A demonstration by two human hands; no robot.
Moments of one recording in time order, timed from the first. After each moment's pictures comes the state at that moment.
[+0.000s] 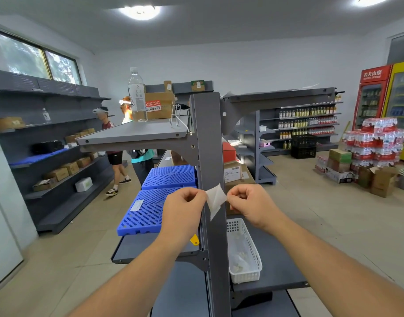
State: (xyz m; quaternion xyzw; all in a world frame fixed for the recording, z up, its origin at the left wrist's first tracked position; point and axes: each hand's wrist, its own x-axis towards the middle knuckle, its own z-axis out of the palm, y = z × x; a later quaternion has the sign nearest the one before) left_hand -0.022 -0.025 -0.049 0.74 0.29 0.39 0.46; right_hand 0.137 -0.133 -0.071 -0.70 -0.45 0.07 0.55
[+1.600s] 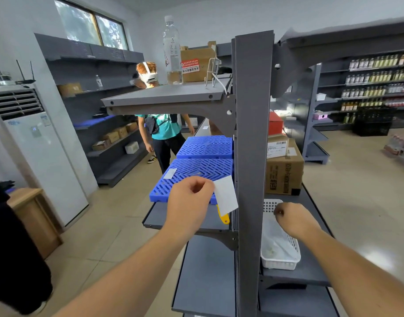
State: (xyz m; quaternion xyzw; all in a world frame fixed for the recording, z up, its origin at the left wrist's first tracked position) left_hand -0.030 0.023 -0.092 0.72 0.37 0.41 0.43; right_hand 0.256 -0.065 -0.232 -0.90 -0.39 0.04 0.19
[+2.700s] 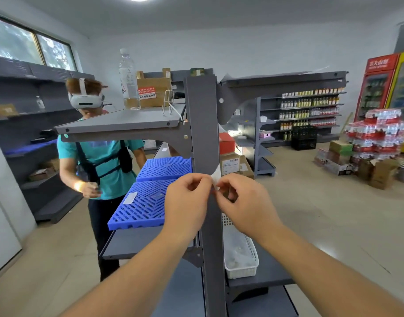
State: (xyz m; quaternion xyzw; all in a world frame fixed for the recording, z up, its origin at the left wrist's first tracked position) left_hand 0.005 -0.037 -0.046 0.70 0.23 0.44 0.51; right_hand 0.115 -0.129 -0.074 -0.70 -0.52 -0.23 0.44
